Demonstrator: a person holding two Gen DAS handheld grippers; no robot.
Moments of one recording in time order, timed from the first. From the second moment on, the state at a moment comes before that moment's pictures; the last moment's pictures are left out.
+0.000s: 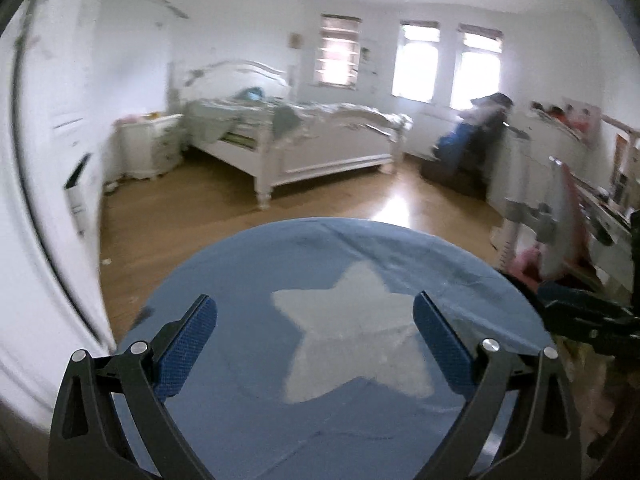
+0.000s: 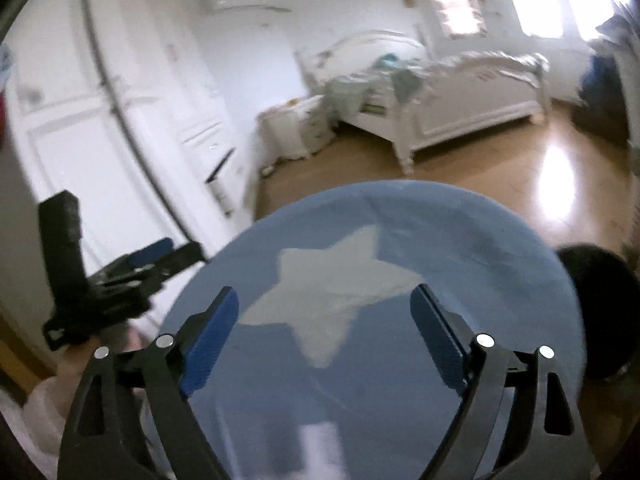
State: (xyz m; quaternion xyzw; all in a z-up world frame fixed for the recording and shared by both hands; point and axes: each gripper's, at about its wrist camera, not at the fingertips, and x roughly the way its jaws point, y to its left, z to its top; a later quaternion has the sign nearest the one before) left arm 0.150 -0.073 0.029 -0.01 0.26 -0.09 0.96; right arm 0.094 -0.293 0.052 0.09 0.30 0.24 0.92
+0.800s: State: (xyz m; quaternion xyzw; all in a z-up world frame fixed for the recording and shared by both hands) left arm 0.142 -0.021 0.010 -0.06 0.20 0.01 0.98; right arm 0.139 -0.297 0.017 0.02 0.16 0.09 0.98
